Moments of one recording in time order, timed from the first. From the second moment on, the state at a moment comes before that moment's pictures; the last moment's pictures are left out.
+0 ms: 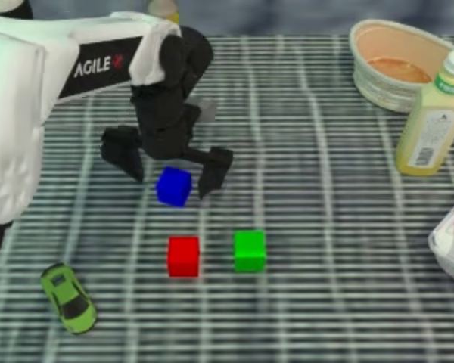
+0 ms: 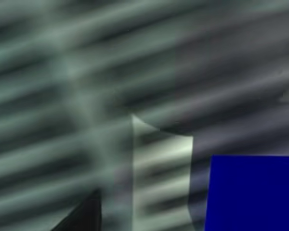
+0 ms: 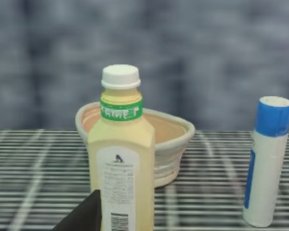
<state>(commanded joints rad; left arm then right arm) -0.44 2.39 1.83 -1.00 0.01 -0.10 0.01 0.00 0.00 0.00 0.00 0.00</state>
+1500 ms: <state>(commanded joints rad) -0.44 2.42 1.79 -0.95 0.01 -0.10 0.01 0.00 0.00 0.00 0.00 0.00</state>
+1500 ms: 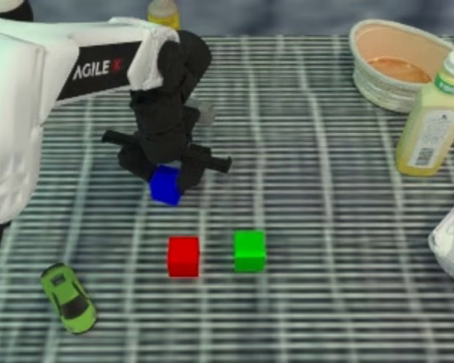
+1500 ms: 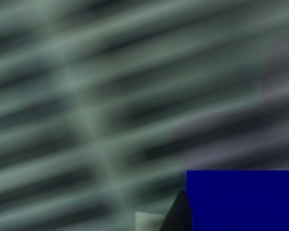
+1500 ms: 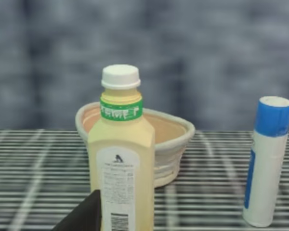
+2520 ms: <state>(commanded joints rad) -0.43 2.32 1.96 -1.19 0.00 -0.10 0.01 0.00 0.00 0.00 0.00 0.00</state>
